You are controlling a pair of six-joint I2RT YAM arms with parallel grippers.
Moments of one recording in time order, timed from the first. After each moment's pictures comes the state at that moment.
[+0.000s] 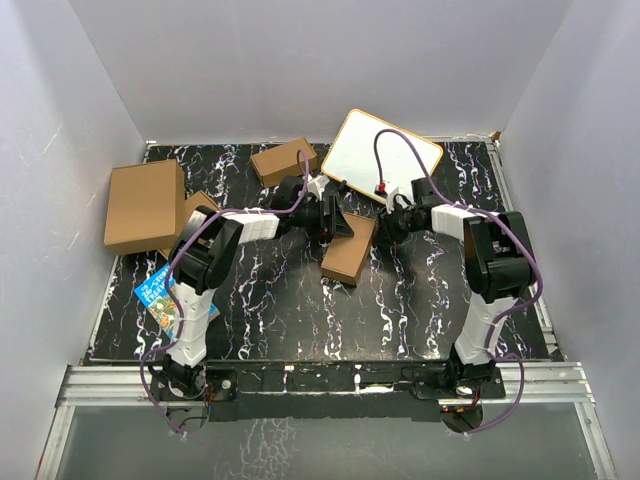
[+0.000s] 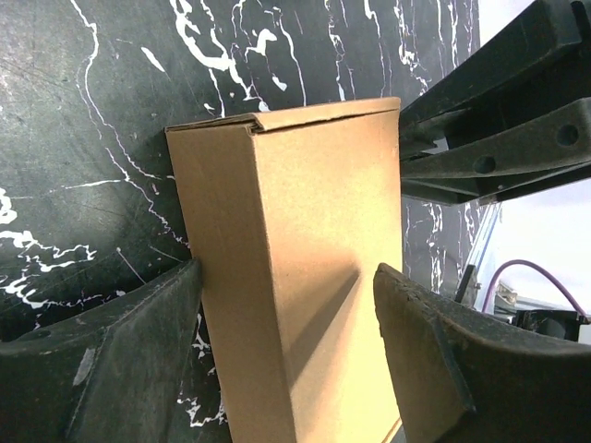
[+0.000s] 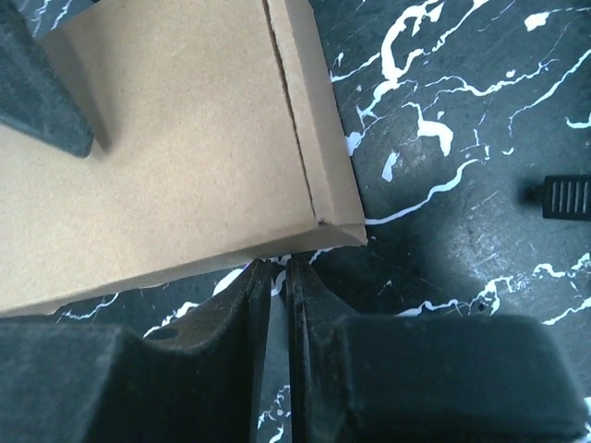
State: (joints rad) left arm -0.52 2.16 1.33 0.17 0.69 -0.61; right arm 0.14 1.89 1.10 -0.20 -0.73 -0.42
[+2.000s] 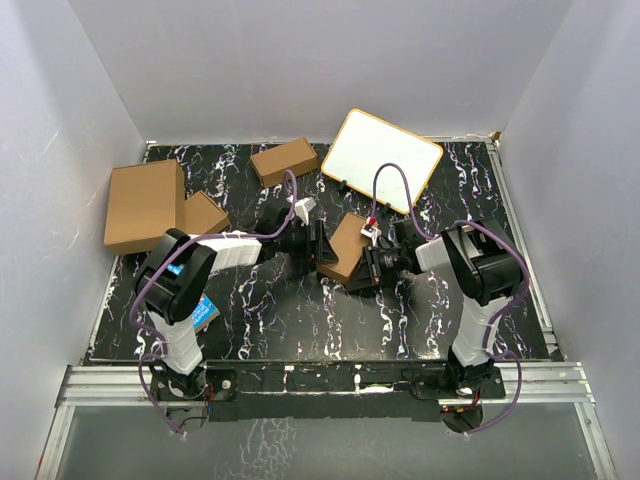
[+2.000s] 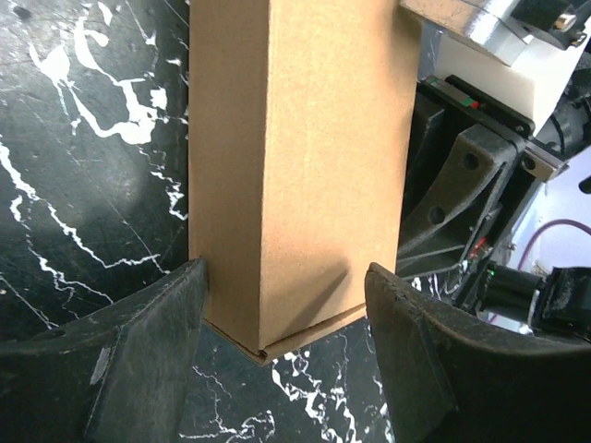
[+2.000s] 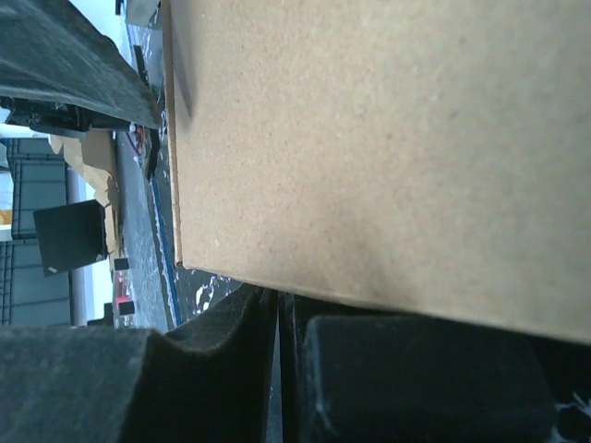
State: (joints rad) left arm -0.57 1.83 0.97 0.11 0.56 -0.59; right arm 0.27 1.90 0.72 0.21 -1.14 0.23
